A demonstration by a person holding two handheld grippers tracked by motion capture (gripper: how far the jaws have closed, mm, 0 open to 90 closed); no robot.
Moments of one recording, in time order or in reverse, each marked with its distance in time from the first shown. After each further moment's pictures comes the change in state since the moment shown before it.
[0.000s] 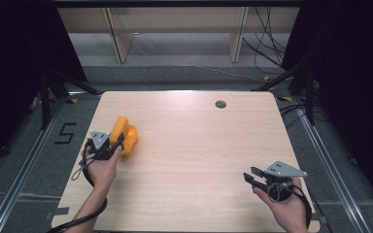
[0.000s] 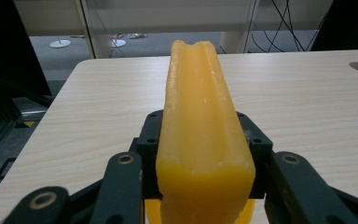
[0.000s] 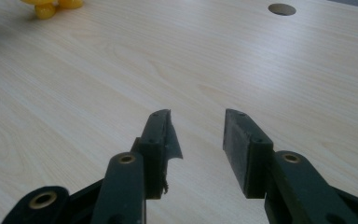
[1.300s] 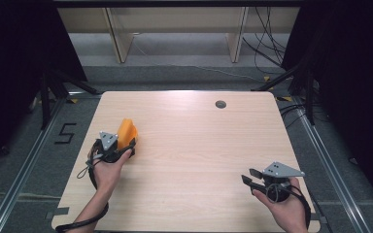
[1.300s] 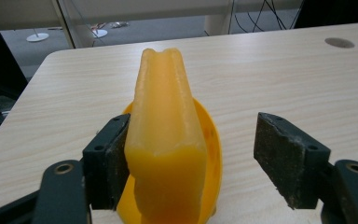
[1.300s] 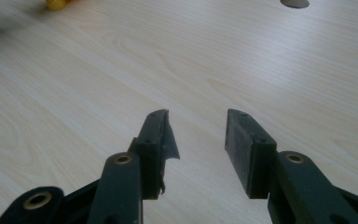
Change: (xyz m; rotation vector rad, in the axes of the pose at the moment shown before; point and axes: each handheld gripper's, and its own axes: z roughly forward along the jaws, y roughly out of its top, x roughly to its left) left arm -0.013 -0.003 -0.001 0.070 -0.071 0.062; right arm 0.002 -0.001 0.002 0.019 0.020 -0.021
